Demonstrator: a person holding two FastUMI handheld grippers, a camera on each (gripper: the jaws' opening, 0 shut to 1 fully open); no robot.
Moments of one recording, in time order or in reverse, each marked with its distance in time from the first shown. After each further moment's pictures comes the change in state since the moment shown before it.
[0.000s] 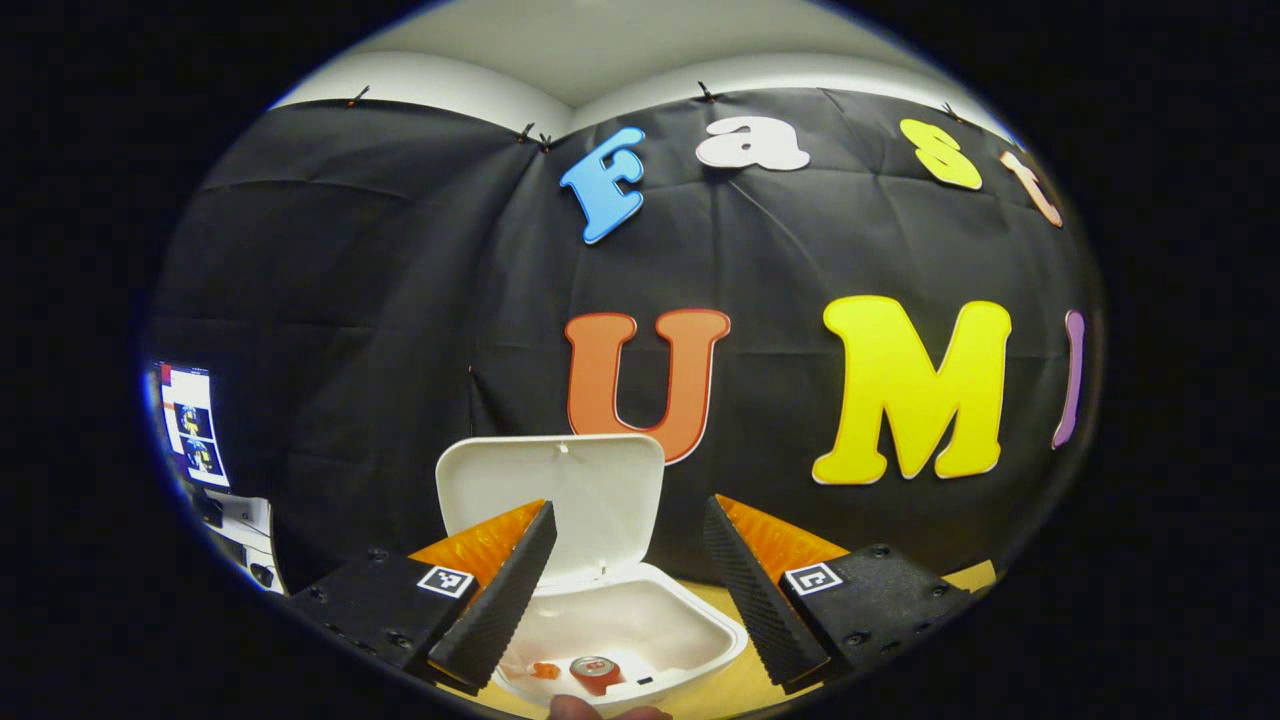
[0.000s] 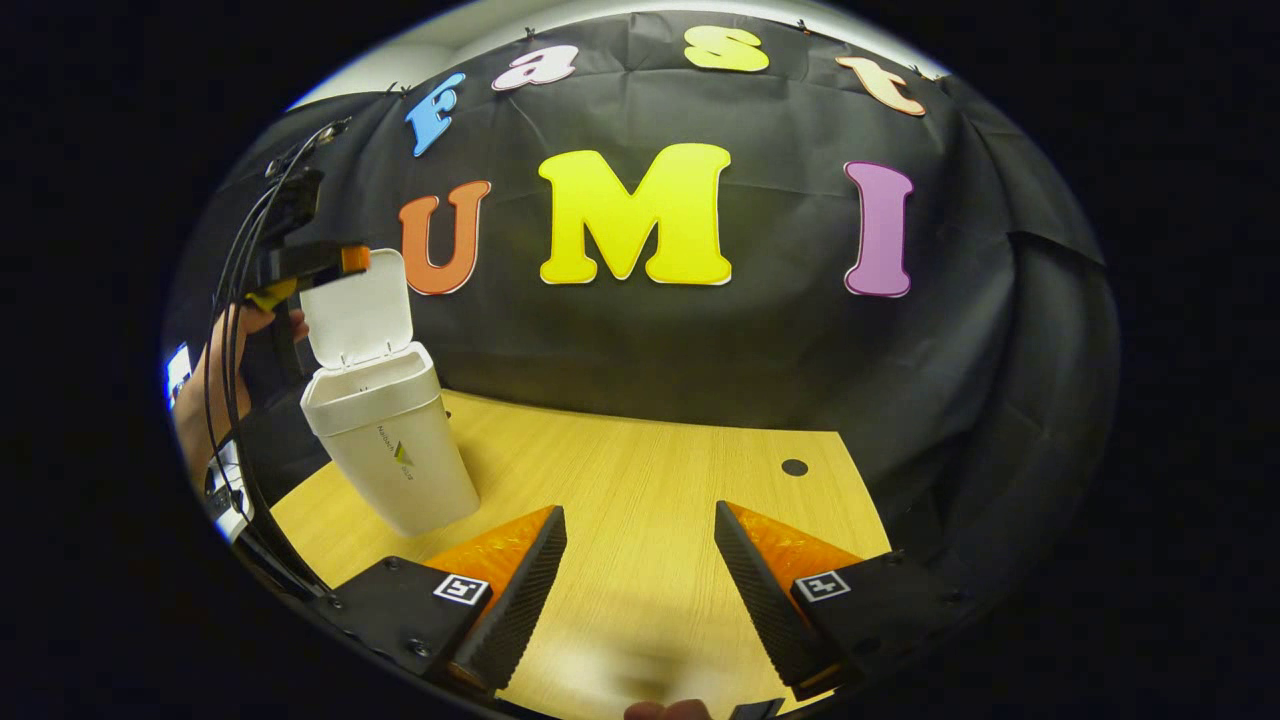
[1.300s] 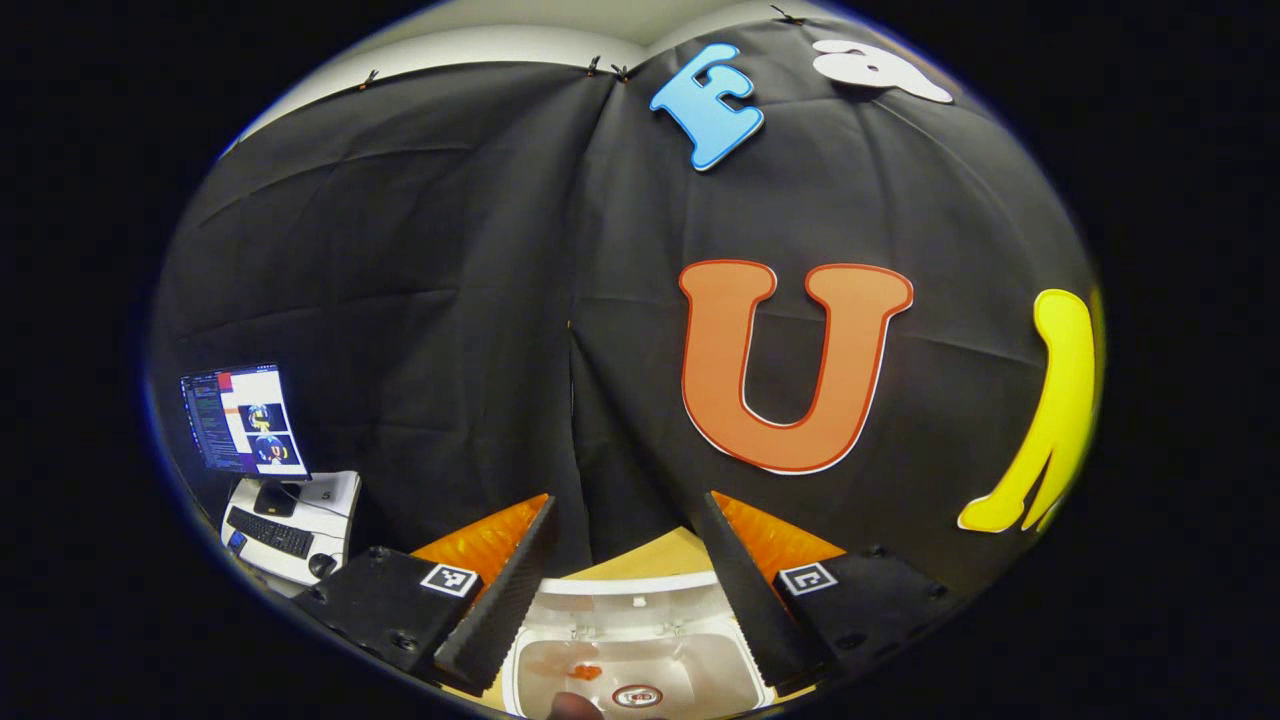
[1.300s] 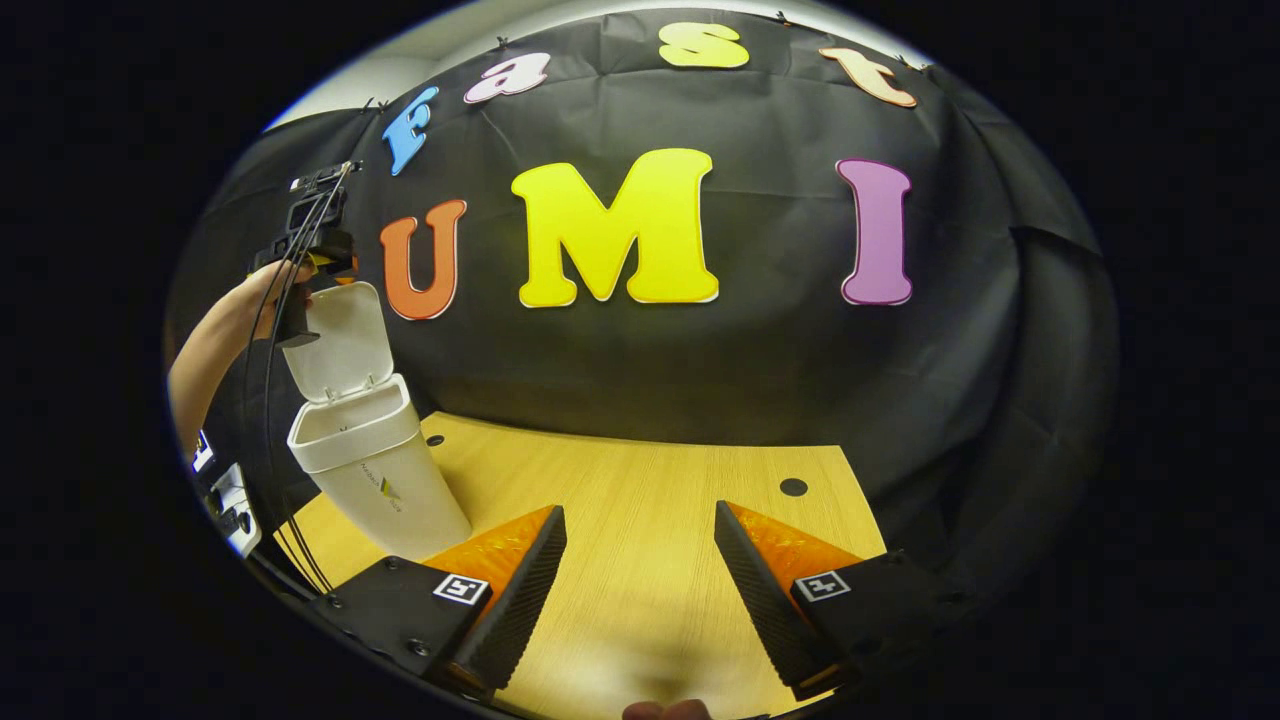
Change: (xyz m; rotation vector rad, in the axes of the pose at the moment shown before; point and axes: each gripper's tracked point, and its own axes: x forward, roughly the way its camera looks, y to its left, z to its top) left arm 0.104 0.056 -0.002 0.010 0.288 0.359; right arm 0.032 -0.023 0.027 0.083 -0.009 0.016
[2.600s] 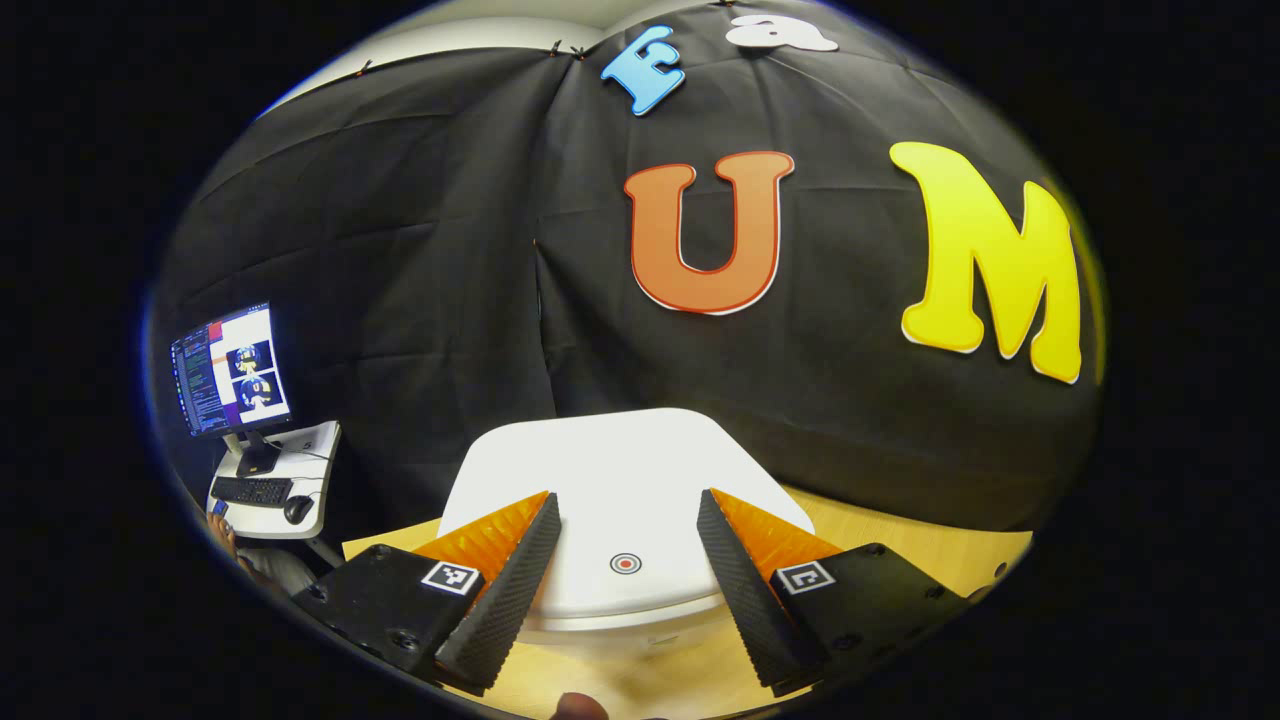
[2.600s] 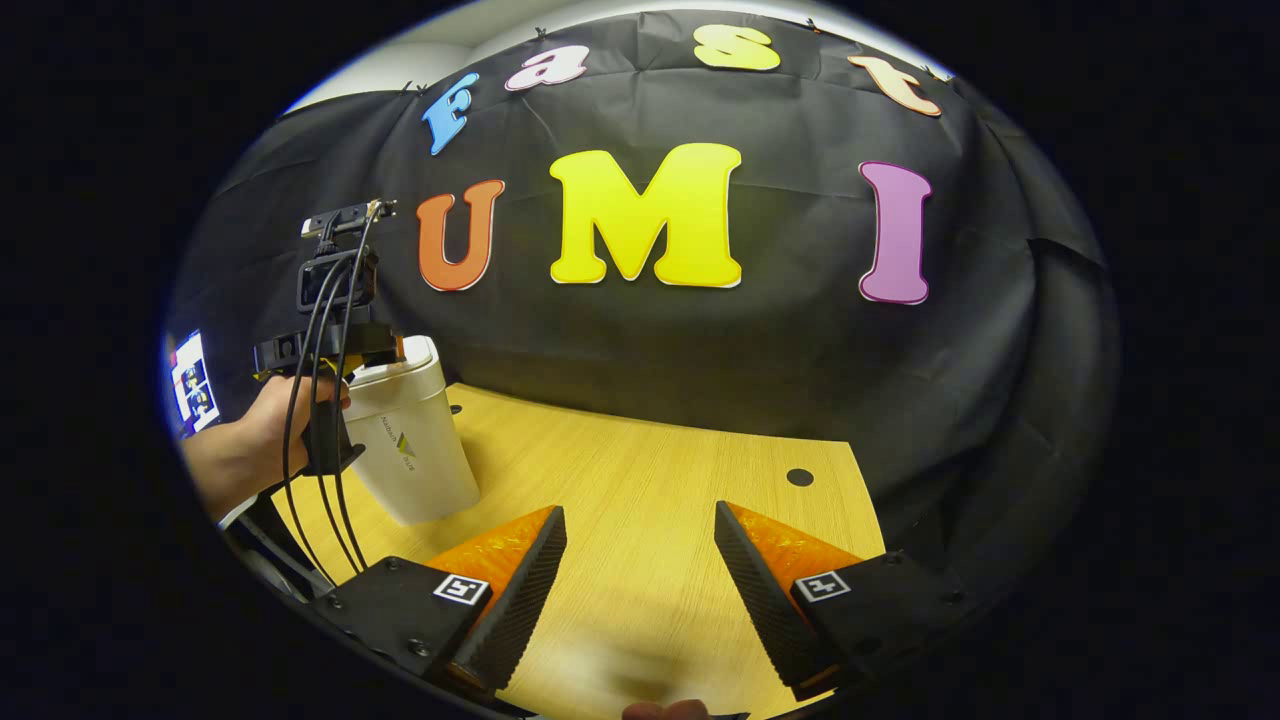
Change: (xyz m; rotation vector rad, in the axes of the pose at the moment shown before) left arm -0.088 -0.014 -0.180 0.100 0.049 -0.111; right arm -0.025 0.002 -0.032 -0.100 0.025 0.045
